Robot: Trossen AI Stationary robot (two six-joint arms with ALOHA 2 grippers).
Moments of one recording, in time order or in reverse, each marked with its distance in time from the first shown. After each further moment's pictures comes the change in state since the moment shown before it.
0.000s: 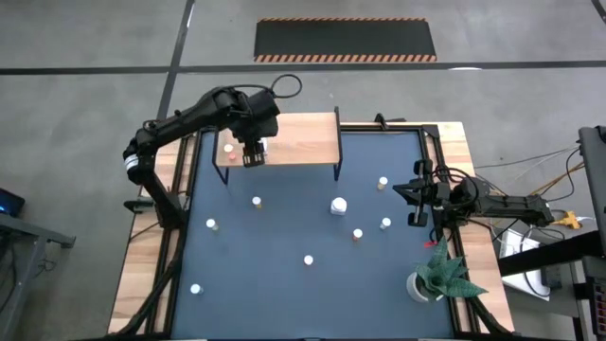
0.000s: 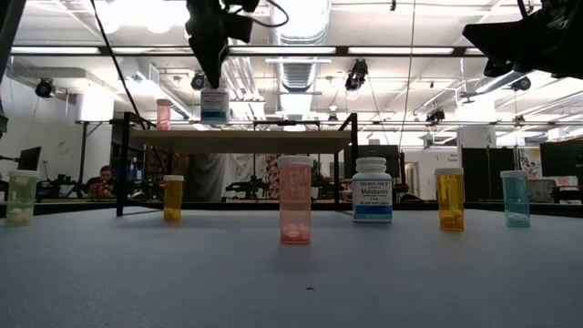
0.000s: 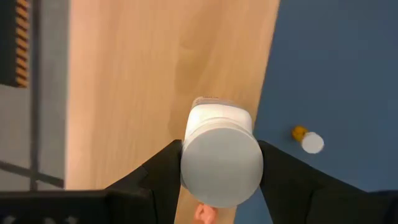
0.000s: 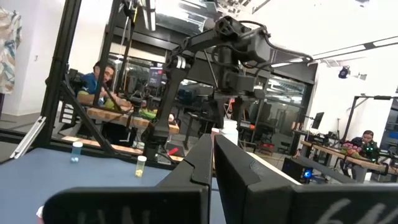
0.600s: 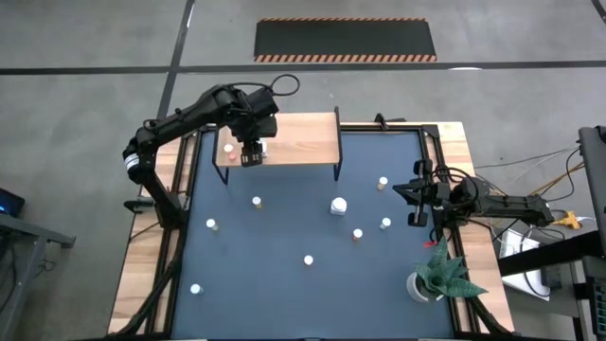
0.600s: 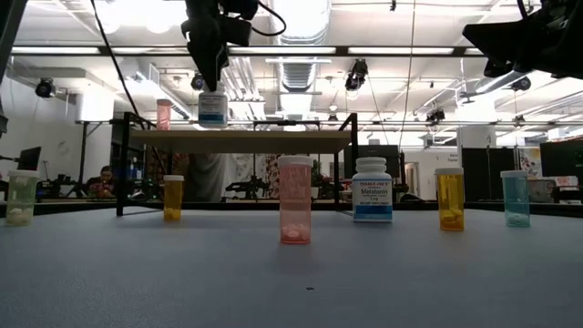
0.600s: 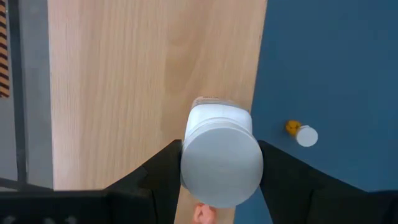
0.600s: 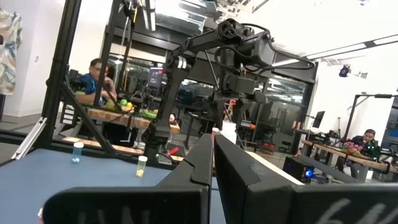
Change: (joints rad) left arm 0.031 0.002 -0.014 -0.001 0.057 0.062; right arm 0.000 0.000 0.000 -0.001 0.000 0.009
